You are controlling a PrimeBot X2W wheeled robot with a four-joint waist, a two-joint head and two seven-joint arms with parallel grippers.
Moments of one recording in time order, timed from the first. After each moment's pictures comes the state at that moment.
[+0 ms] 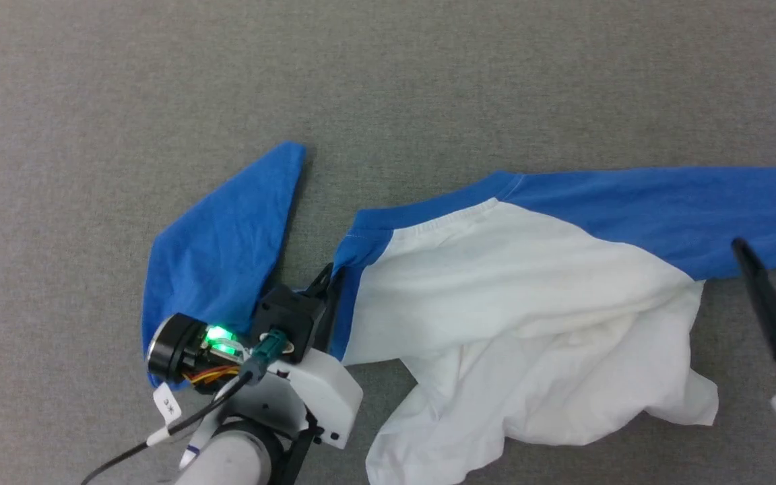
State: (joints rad) left arm -0.21 0.35 -0.54 -0.23 -0.18 0.24 0.31; right arm 0.09 -0.40 -0.10 -0.36 0.54 0.13 0.16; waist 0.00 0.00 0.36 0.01
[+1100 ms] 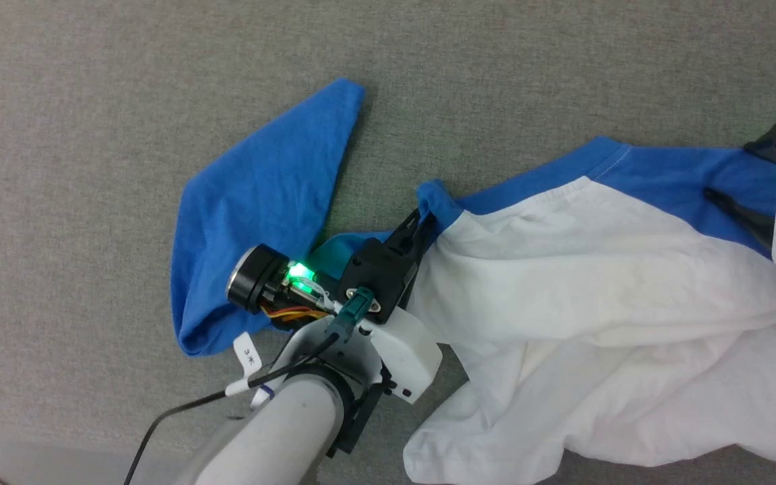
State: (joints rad) left arm -0.42 0.22 -0.65 -0.11 -0.14 0.19 0.25; right arm -0.86 -1.05 0.87 -0.06 0.71 0.13 0.53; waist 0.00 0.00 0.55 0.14
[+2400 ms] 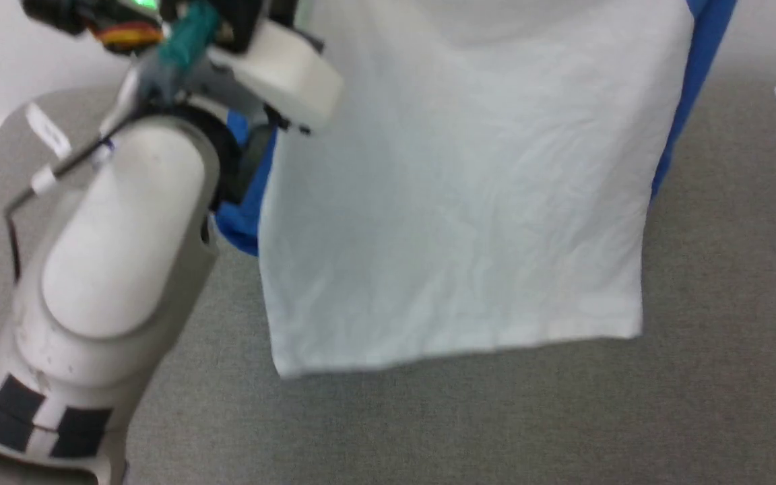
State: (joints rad) left arm -0.92 0.30 -0.47 -0.01 -0.15 0.10 0.16; right arm -0.86 -0.59 0.30 0.05 0.62 0.13 0.15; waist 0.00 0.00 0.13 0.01
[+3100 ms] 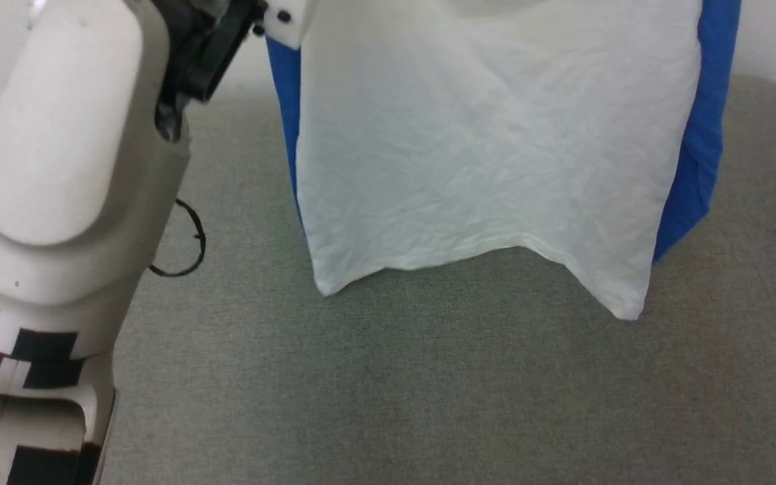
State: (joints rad) left arm -1.16 0.29 -0.44 0.12 -0.31 0.01 0.54; right arm -1.11 -0.48 0.28 0.12 0.66 0.13 0.49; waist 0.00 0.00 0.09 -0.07
